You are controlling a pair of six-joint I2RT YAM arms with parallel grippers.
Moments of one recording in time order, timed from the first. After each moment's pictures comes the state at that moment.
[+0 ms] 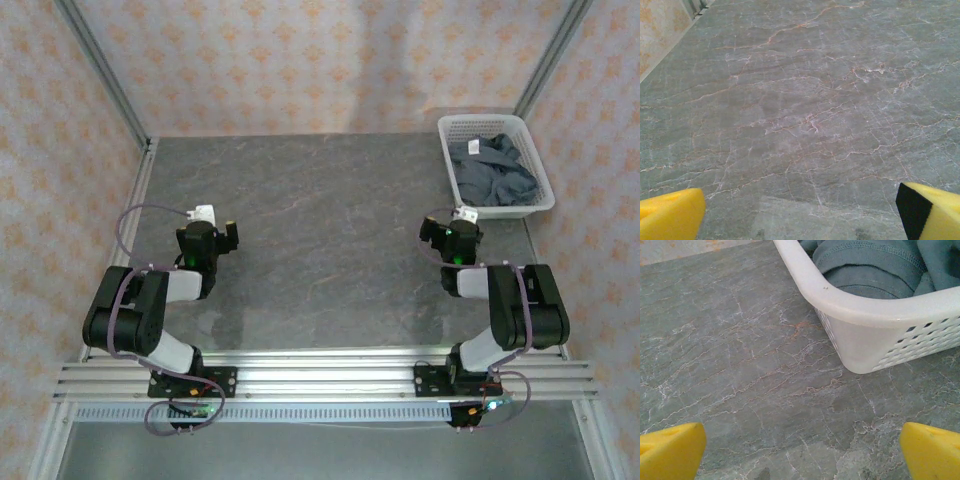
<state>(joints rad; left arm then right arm) -0.04 1.51 0.41 0.62 -0.29 -0.08 0.01 1.52 0.41 0.66 0.18 0.19</state>
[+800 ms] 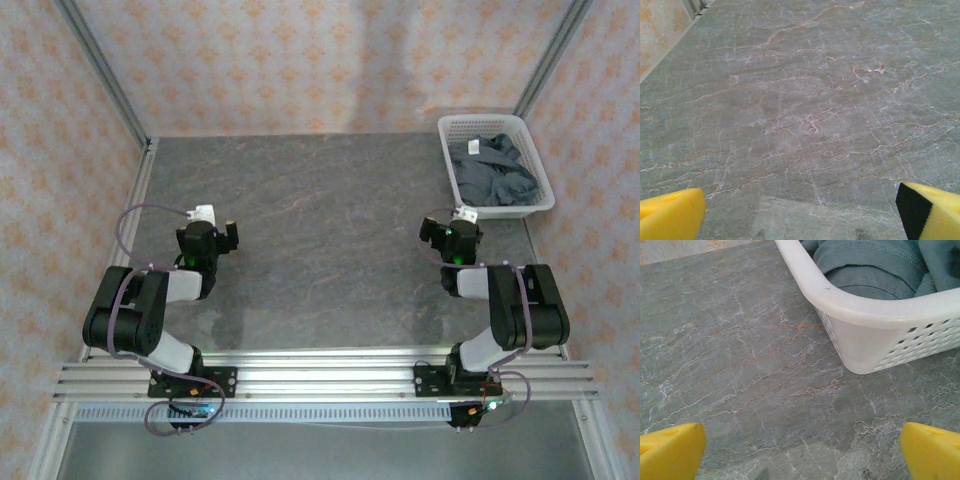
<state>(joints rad) -0.04 1.51 0.41 0.62 -0.29 -0.08 0.01 1.52 0.41 0.66 0.18 0.18</state>
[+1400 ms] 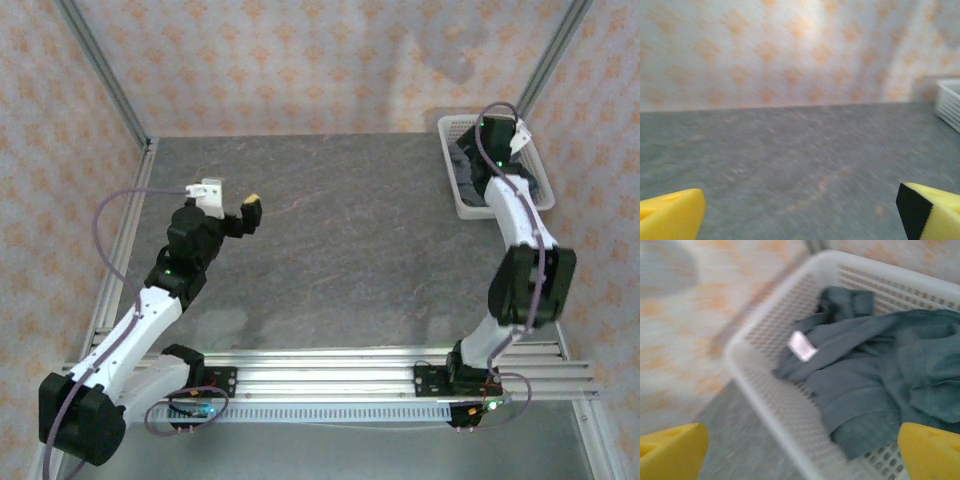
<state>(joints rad) -0.27 0.94 0.66 0.05 -0.08 -0.15 -0.10 1.73 1.49 -0.38 0.29 0.67</state>
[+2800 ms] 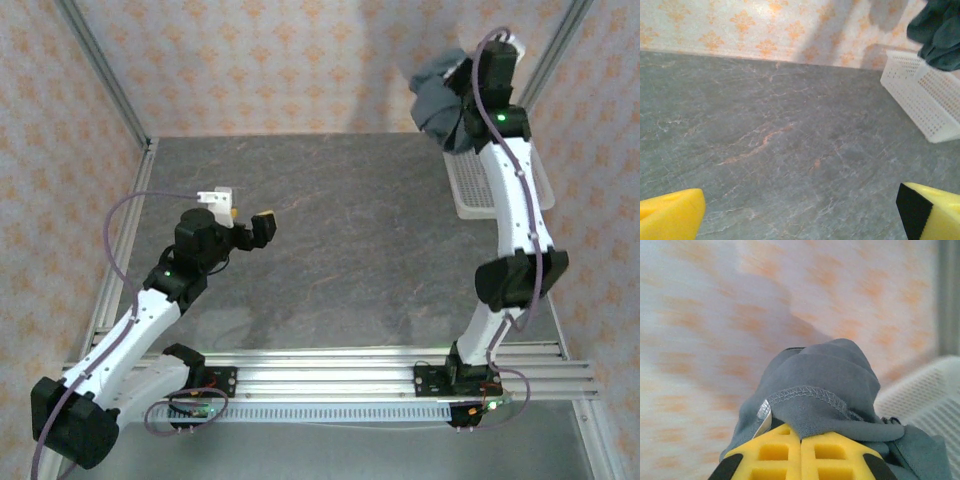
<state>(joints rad) -0.33 0.91 0.72 -0.15 0.03 -0.34 0.10 1.77 2.18 -0.59 0.20 0.51</state>
